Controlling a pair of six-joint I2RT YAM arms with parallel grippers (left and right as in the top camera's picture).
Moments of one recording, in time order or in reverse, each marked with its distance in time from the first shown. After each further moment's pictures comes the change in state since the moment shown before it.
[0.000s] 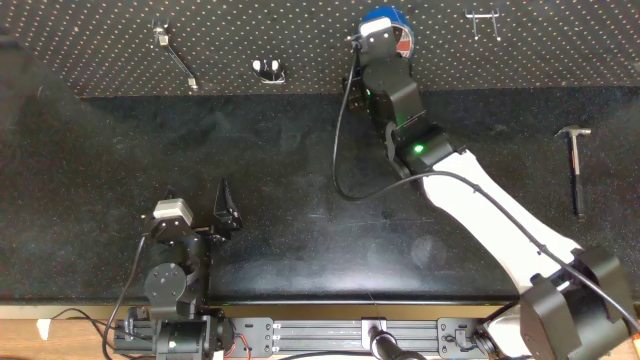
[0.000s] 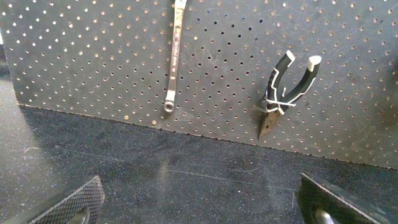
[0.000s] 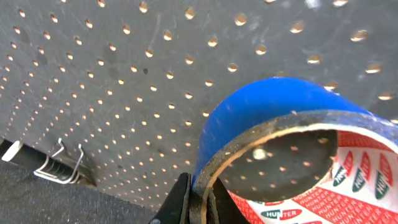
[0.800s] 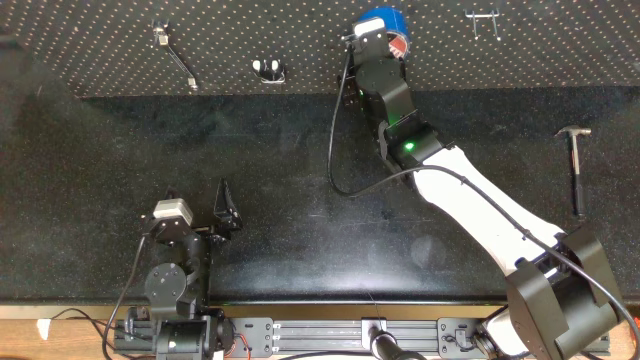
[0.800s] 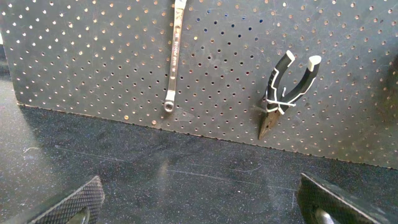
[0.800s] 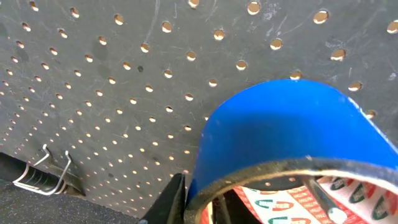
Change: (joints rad) left arm 0.000 0.000 0.000 0.000 0.000 0.000; right arm 0.007 0.051 0.000 0.072 0.029 -0.018
